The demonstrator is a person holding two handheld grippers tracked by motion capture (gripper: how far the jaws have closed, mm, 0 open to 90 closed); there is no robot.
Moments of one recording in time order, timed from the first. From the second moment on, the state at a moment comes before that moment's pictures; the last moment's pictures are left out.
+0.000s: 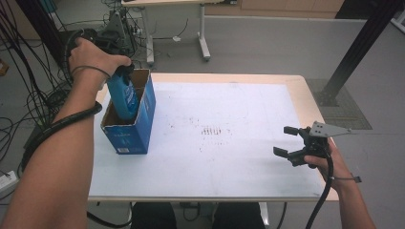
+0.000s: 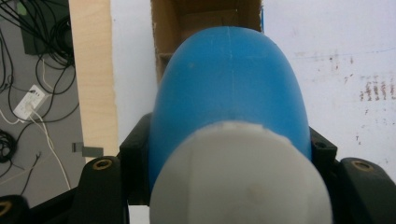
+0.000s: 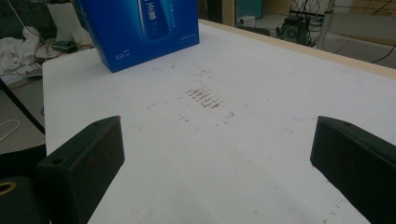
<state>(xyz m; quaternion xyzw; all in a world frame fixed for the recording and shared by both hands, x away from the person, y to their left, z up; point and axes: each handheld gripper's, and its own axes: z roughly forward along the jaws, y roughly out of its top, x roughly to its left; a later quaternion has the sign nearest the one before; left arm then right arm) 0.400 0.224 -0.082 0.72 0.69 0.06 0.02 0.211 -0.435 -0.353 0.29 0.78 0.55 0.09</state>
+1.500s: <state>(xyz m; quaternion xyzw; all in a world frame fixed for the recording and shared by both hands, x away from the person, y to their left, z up) 0.400 0.230 -0.156 0.72 0.69 0.03 0.00 0.211 -0.435 -0.353 0.29 0.78 0.55 0.09</state>
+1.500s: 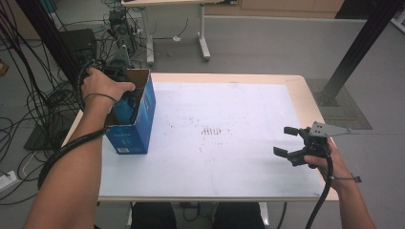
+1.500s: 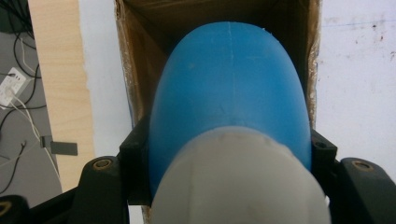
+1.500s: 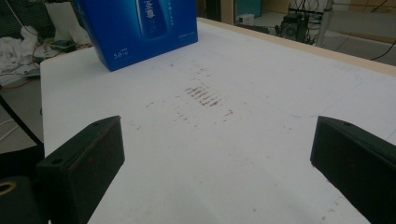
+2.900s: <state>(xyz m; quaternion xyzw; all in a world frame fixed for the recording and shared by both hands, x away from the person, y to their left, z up) 0.399 0.231 -0.196 0.72 0.69 0.02 -0.02 0.212 -0.433 -0.357 0.29 0.78 0.55 0.09</state>
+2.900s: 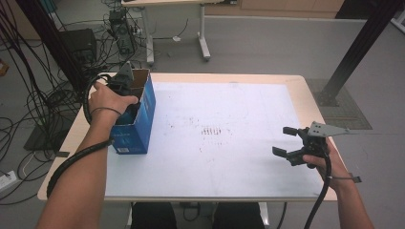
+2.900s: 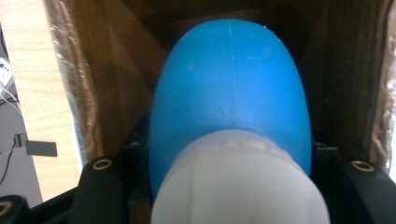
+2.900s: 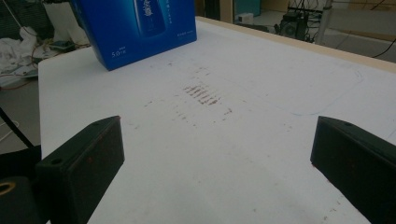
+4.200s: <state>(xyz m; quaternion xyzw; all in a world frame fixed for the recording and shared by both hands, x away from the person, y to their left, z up) 0.397 0.233 -0.196 0.72 0.69 0.01 -0.01 0.211 -0.435 -0.357 0.30 0.78 0.55 0.09</state>
